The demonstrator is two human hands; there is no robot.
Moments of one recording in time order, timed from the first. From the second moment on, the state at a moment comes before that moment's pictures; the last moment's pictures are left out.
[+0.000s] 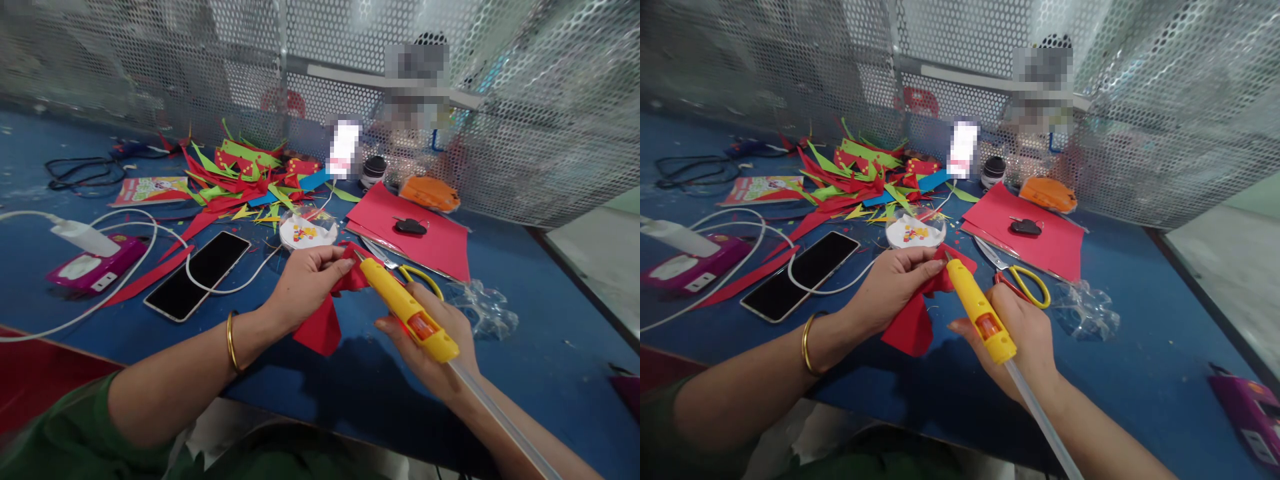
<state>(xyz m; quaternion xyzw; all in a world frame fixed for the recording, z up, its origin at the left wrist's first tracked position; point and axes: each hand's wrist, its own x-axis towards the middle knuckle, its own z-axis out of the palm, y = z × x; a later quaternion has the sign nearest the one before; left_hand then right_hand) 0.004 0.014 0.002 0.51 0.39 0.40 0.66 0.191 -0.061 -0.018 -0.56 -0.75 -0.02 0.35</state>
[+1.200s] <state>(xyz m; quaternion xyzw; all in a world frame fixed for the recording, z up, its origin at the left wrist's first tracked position) 0.003 0.013 0.003 0.51 0.40 0.40 0.65 0.192 -0.061 -0.010 -0.56 -0.76 -0.03 0.32</state>
